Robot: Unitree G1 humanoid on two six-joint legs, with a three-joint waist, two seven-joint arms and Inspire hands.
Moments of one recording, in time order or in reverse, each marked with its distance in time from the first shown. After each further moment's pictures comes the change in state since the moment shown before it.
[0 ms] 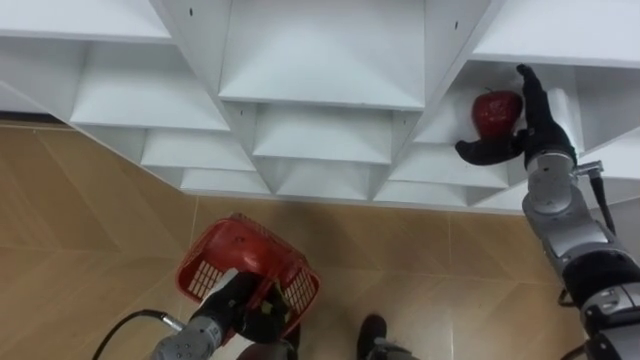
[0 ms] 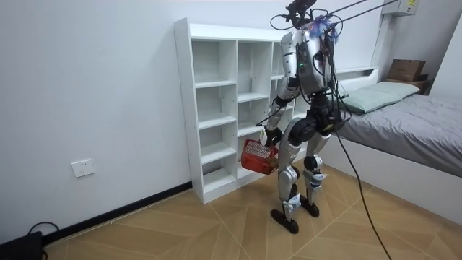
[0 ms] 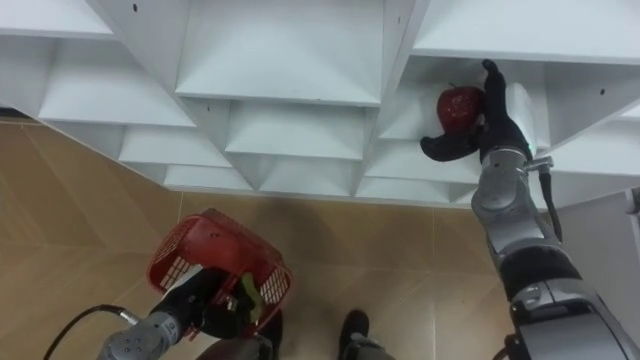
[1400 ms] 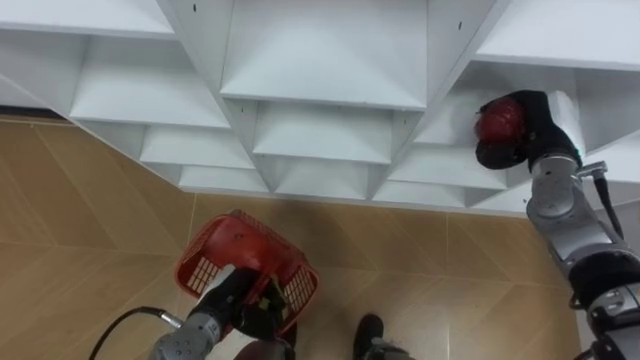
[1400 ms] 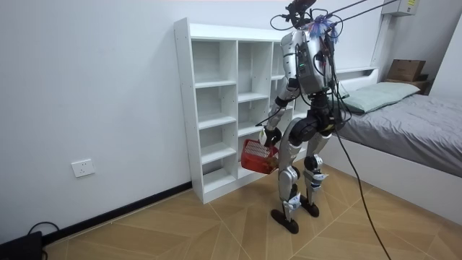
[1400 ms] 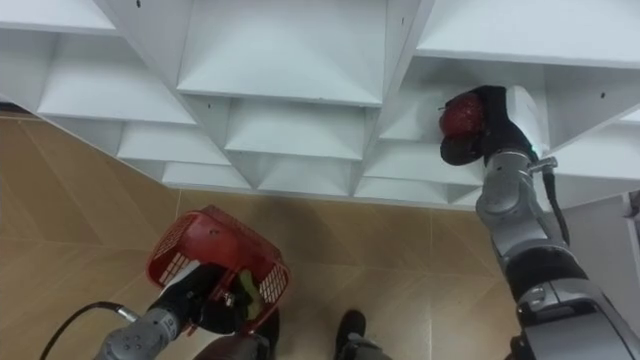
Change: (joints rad) left arm -0.016 0.004 0.002 -0.001 -0.001 -0.001 0.027; right arm 0.000 -0.025 0.041 0.006 -0.044 0.017 -0.005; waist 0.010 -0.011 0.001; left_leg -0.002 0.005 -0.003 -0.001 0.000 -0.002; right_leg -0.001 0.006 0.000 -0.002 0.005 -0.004
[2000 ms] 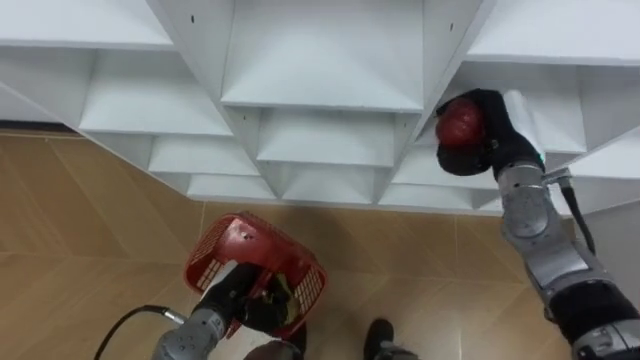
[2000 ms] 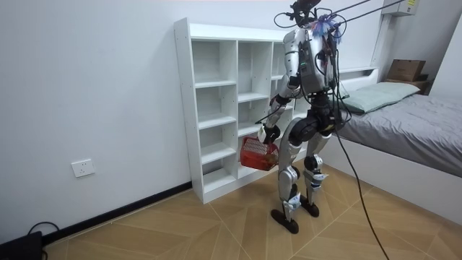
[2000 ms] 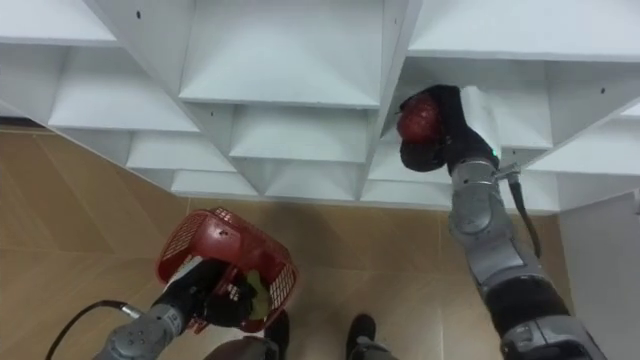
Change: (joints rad) left arm -0.013 -0.034 0.017 0.026 -0.076 -0.017 -0.002; right arm 0.198 0.081 0.004 -0.317 -0.078 -0.042 0.064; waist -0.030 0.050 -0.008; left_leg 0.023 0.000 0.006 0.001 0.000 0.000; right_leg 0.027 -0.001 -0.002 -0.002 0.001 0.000
